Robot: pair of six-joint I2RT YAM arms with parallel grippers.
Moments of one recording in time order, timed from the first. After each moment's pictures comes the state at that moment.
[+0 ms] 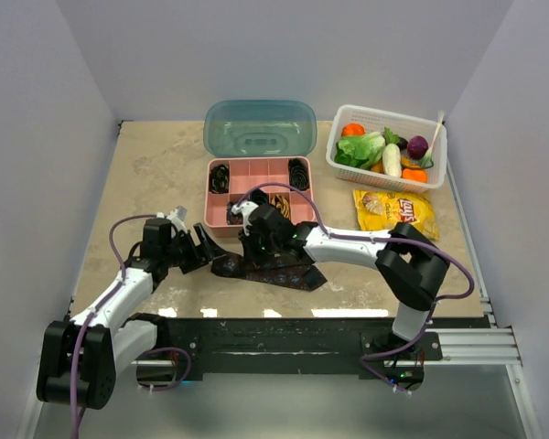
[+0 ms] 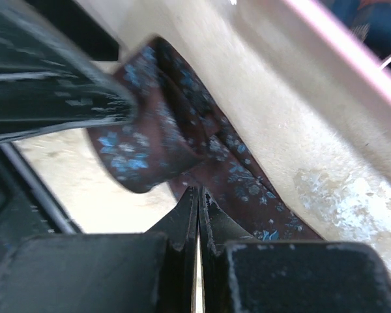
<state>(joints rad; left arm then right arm) -0.12 1.02 0.36 -0.13 0.44 -0.63 0.99 1.80 1.12 -0.12 -0.11 0.33</state>
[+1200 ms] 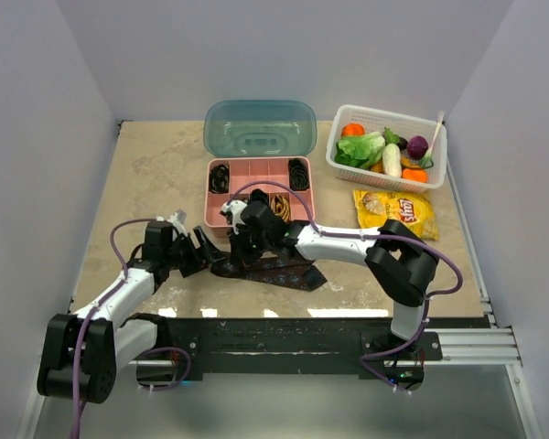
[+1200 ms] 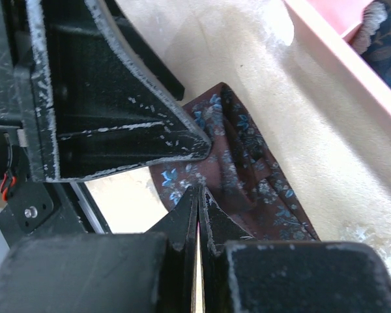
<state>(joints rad) -0.12 1.05 0.33 -0.11 0.41 -0.65 1.00 1.86 1.20 -0.06 -0.21 0.34</state>
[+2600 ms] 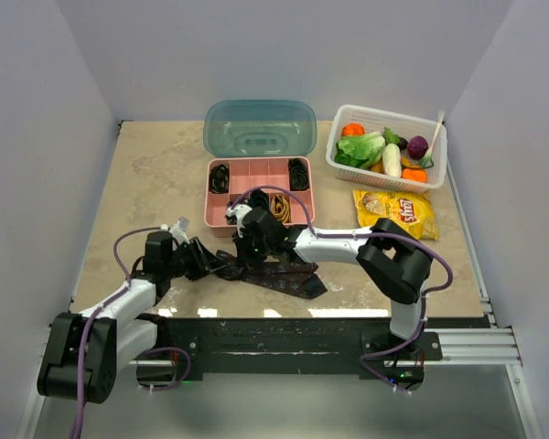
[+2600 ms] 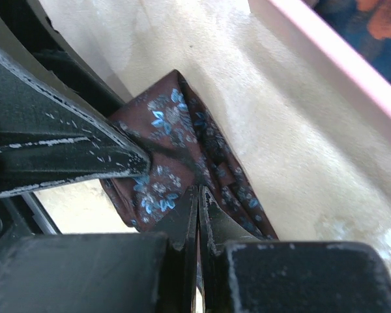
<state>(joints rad) -0.12 1.05 0.19 0.14 0.54 -0.73 1.00 1.90 1.15 -0.01 -0.13 0.35</state>
